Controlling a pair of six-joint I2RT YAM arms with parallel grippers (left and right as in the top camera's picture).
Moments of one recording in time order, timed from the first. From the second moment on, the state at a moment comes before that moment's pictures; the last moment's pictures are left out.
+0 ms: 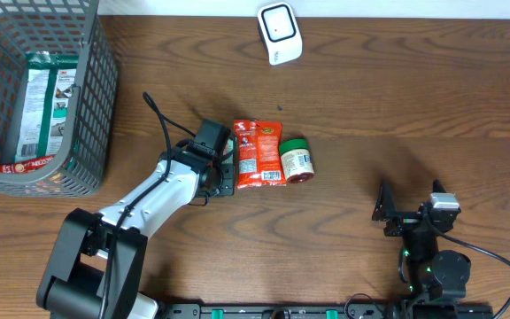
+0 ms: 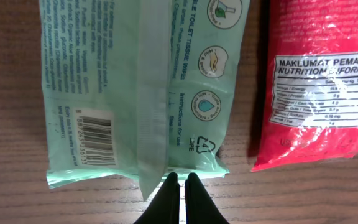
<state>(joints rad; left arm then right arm) -0.41 1.65 0.89 -0.56 0.07 -0.39 -0.02 0.01 0.01 -0.07 -0.03 0.11</state>
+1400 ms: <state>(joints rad) -0.40 1.59 0.93 -0.51 0.11 -0.40 -0.02 0.01 0.01 -0.07 -0.03 0.11</state>
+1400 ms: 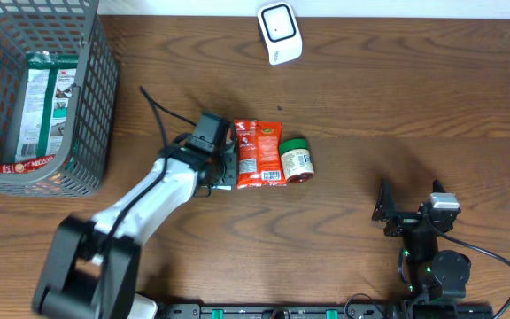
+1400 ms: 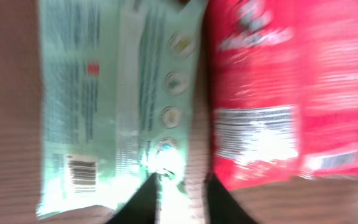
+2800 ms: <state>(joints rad) 0.46 1.93 1.89 -0.95 -0.11 -0.13 -0.02 0.01 0.01 -0.07 -0.03 0.11</state>
